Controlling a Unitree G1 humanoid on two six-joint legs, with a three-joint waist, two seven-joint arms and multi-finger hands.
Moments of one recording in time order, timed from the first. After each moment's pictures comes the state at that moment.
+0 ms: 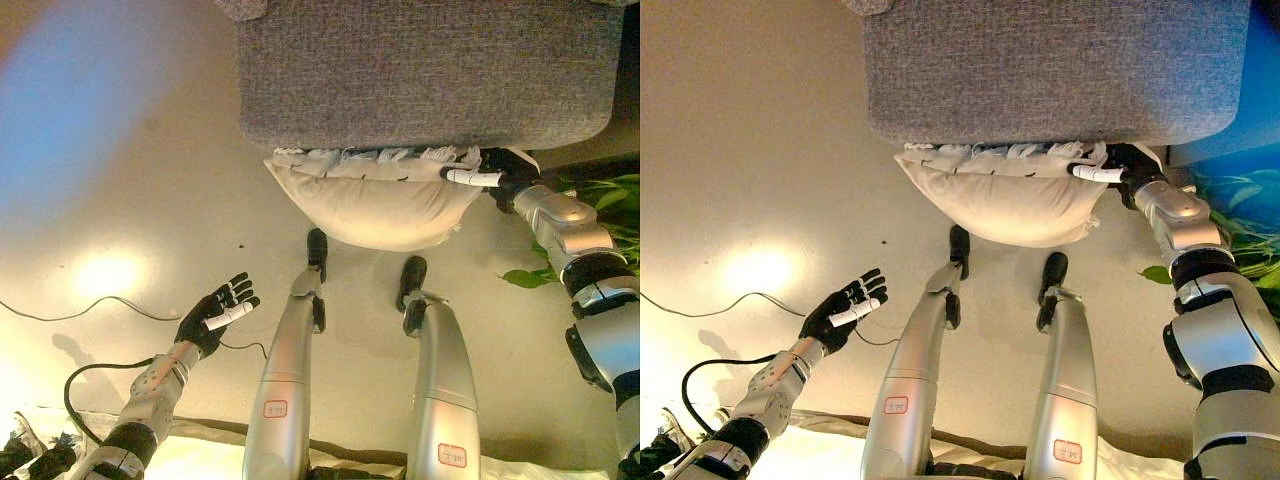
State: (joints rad) left arm -0.20 0.55 -0.31 0.81 -0.84 -0.32 -0.36; right arm -1.06 -0.76 0.51 1.14 0.57 -0.06 0.27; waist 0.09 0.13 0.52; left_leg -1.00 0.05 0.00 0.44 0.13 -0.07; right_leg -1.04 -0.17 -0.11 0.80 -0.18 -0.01
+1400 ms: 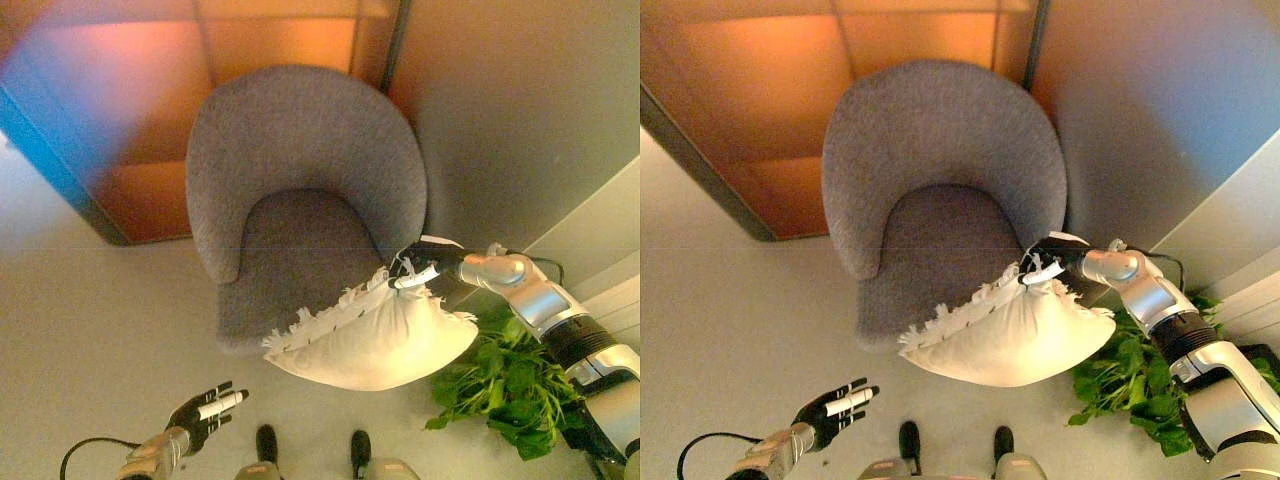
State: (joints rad) left arm -0.09 0.40 -0.08 1.18 -0.46 -0.05 -0.34; right arm -0.72 -0.82 0.57 0.38 0.11 0.25 0.51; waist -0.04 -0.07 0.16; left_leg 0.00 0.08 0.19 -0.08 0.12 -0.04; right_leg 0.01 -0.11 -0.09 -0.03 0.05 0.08
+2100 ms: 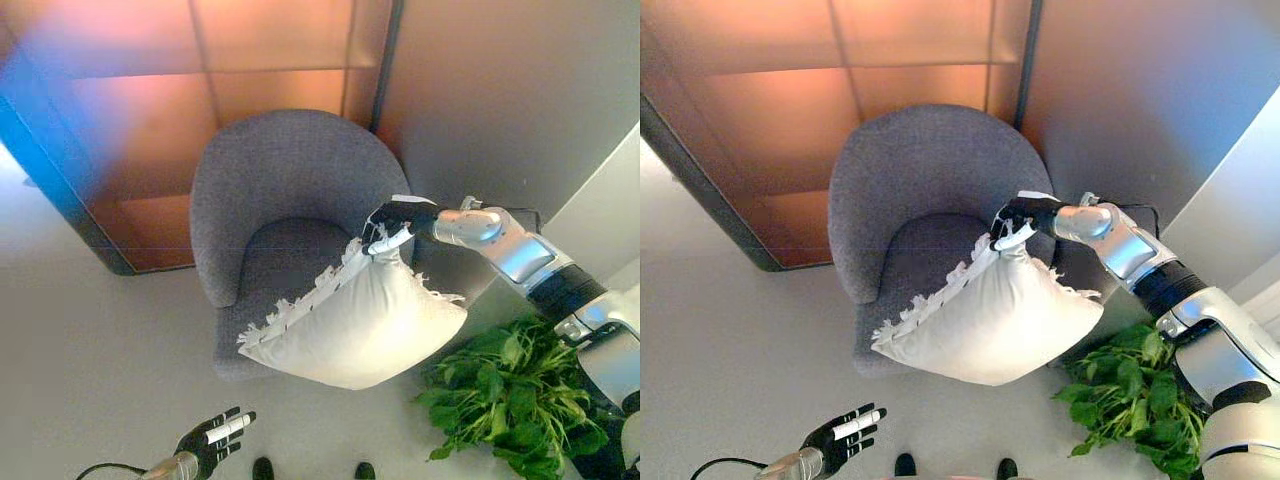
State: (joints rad) left arm -0.04 0.34 -0.07 1.18 -0.47 -0.02 -0.34; right arm -0.98 -0.78 0.75 0.48 0.28 0.30 0.40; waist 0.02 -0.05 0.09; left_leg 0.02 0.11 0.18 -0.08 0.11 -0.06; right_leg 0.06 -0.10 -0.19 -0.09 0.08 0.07
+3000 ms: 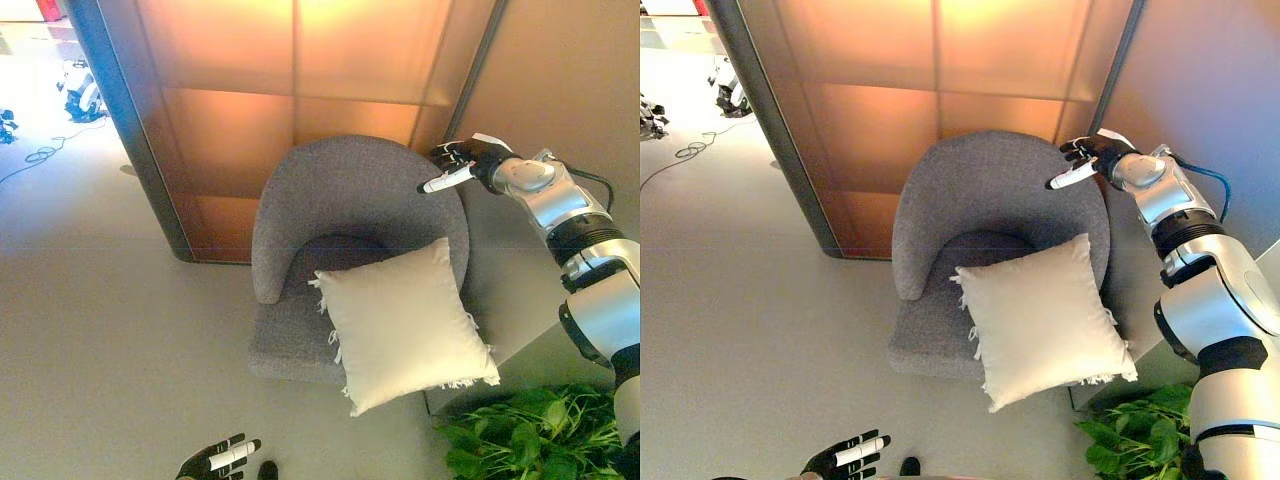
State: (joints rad) left arm 0.01 0.34 -0.15 1.22 -0.47 -0.04 -0.35; right arm -1.26 -0.73 0.74 1.09 0.26 0.14 0.28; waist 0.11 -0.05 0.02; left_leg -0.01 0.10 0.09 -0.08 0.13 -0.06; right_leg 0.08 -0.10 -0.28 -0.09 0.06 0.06
